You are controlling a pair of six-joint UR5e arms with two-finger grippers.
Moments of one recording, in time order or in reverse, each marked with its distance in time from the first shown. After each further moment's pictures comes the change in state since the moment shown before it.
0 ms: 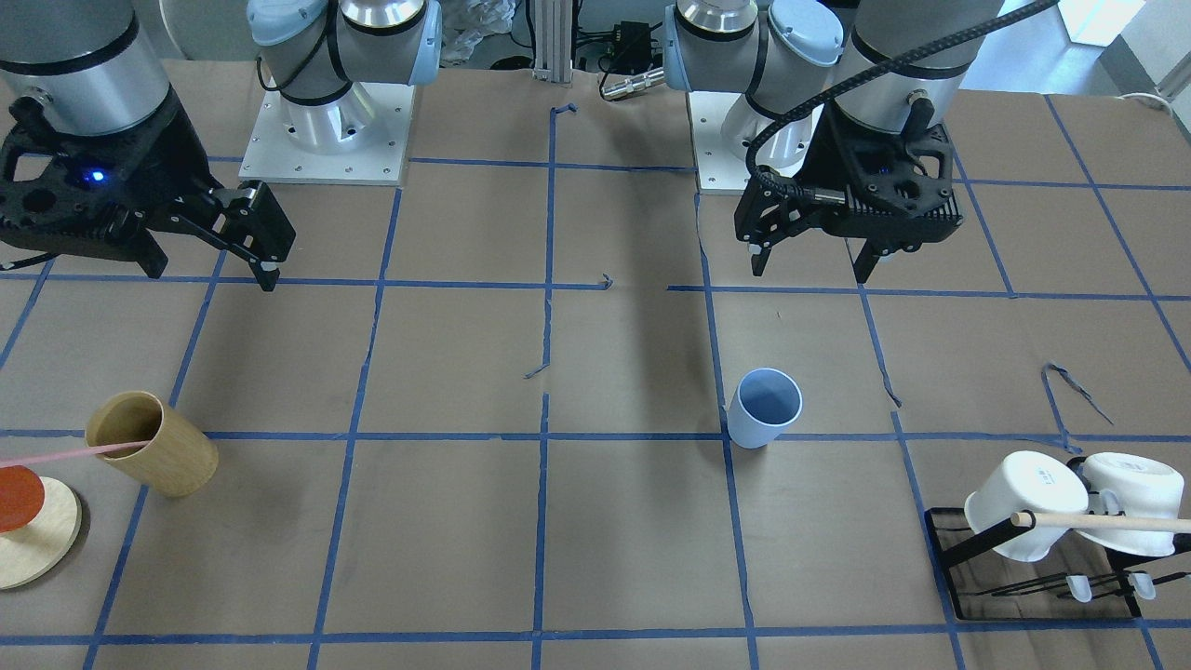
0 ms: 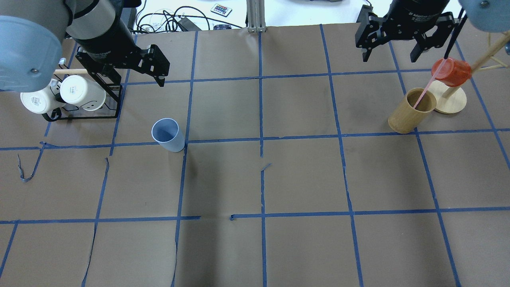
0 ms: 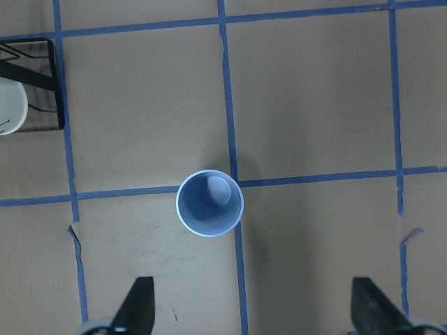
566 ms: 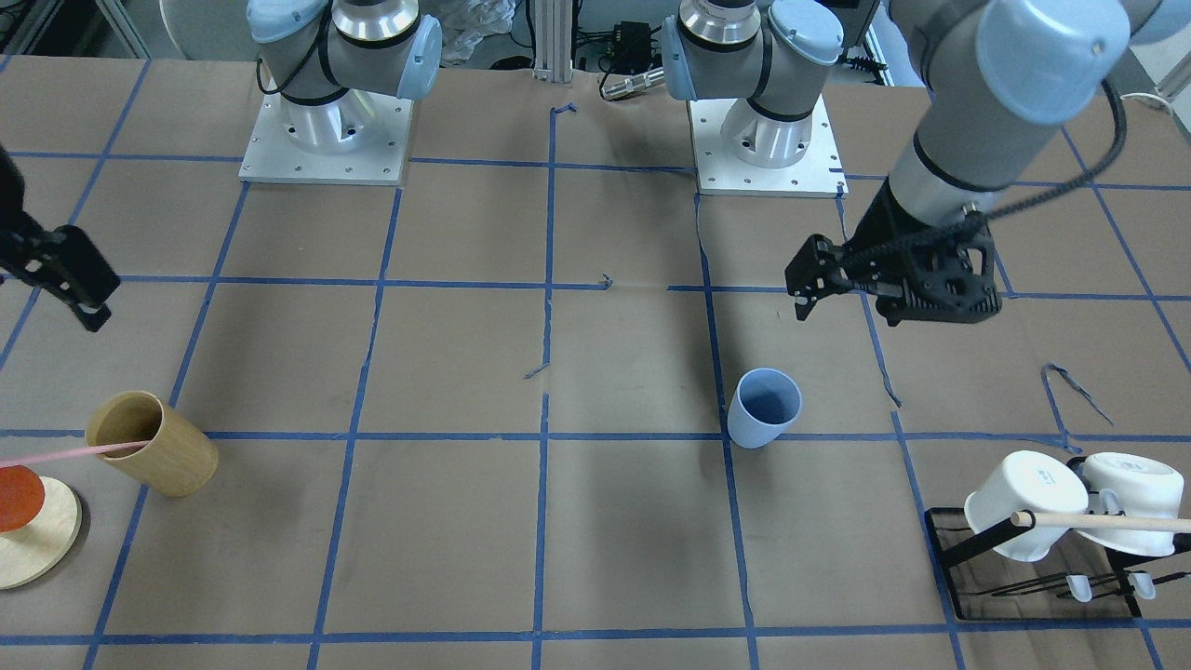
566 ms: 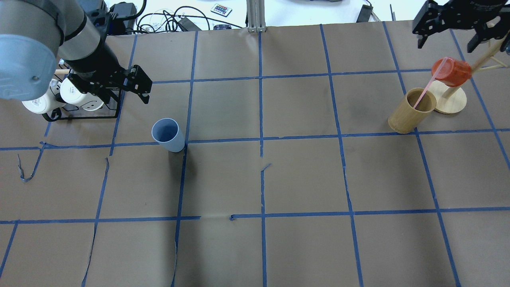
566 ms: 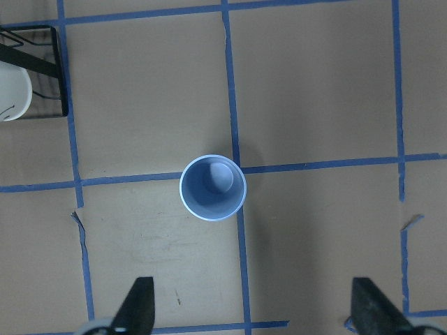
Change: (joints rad) left arm 0.160 -0.059 -0.163 0.124 -0.046 0.113; right arm -0.215 0.017 0.046 -0.155 -0.054 -0.025
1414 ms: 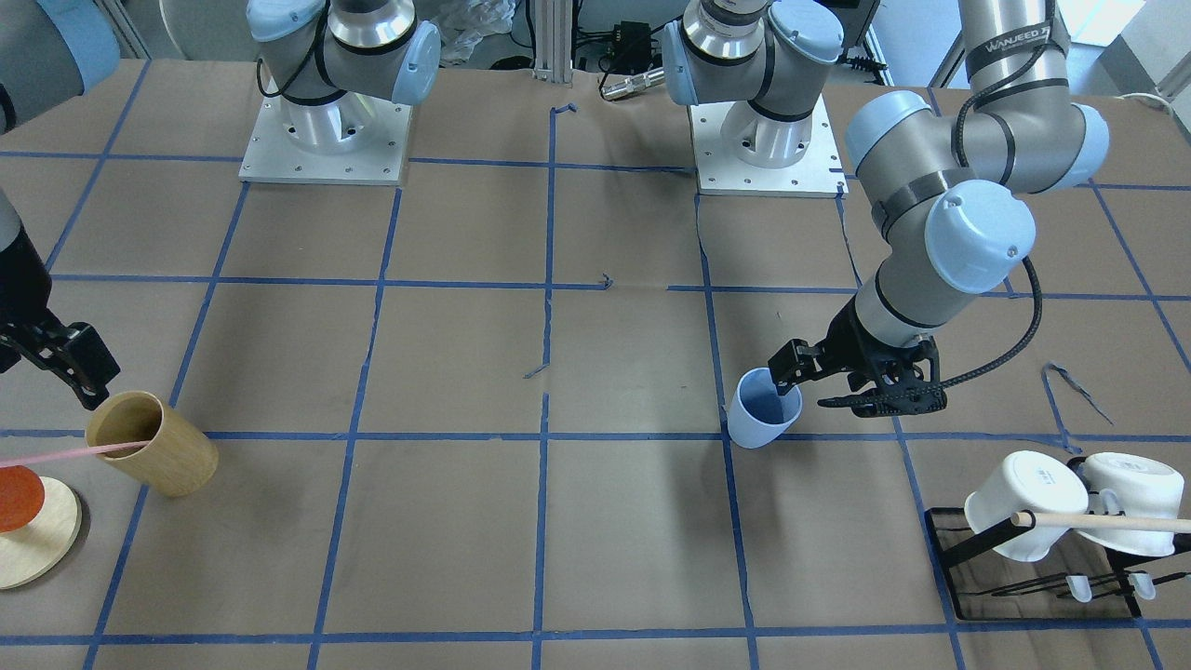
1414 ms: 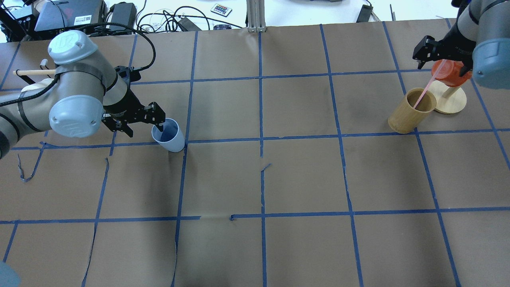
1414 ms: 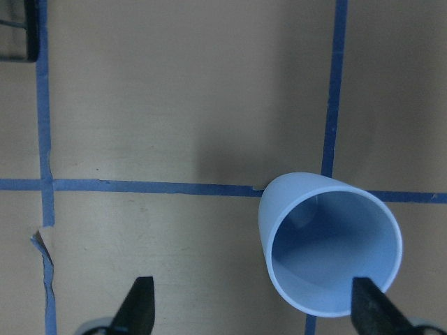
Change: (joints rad) left arm 0.029 -0.174 -0.159 0.247 -0.026 -0.147; right arm -0.046 0.063 0.242 -0.395 -0.004 0.016
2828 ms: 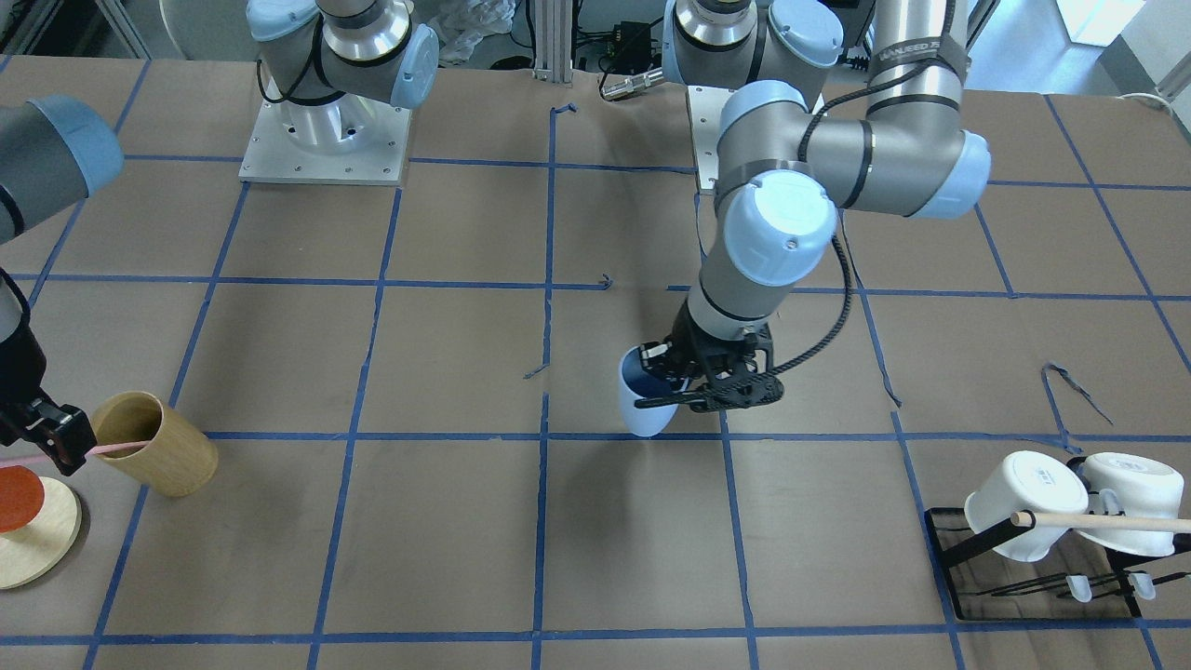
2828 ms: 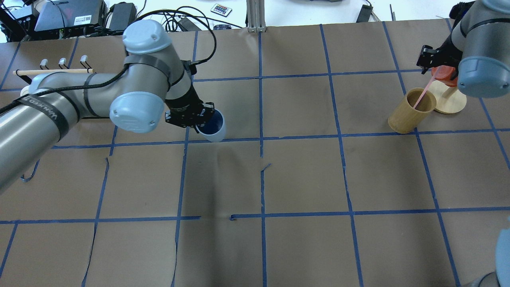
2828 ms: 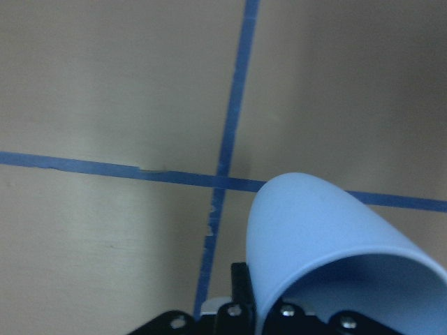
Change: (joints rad) left arm -0.341 -0.036 0.117 -0.019 -0.021 -0.352; right arm -0.036 0.104 0.022 -0.173 -0.003 0.009
